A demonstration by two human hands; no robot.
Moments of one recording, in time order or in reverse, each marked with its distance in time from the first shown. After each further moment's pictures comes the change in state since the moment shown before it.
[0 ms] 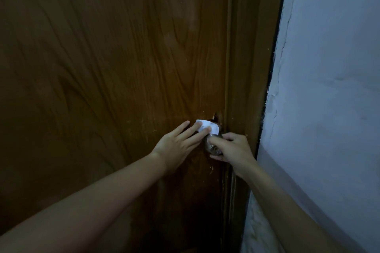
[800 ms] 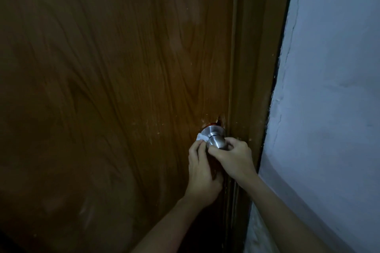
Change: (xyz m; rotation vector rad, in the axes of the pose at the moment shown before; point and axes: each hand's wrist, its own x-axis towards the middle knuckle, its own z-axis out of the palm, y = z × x) left_hand 0.019 0.094 -0.009 -1.480 0.430 -0.683; right_hand -0.007 0.008 0.006 -0.278 0.136 -0.191
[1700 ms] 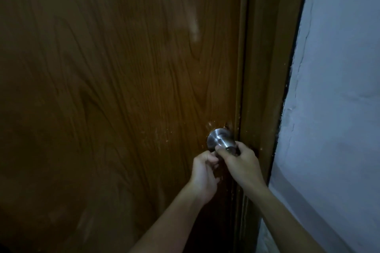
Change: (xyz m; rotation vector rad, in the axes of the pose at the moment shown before) left_hand 0.029 0.013 -0.033 -1.153 -0.185 -0.644; right_hand 0.006 -0.003 0.012 -0.013 0.022 0.019
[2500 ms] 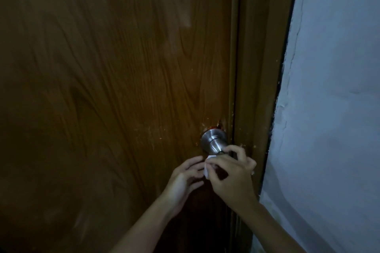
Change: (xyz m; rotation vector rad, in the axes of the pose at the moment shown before) left_hand -0.011 -0.008 -0.047 0.275 -0.075 0.047; right_hand -0.020 0.028 0.008 -0.493 0.224 -0.706
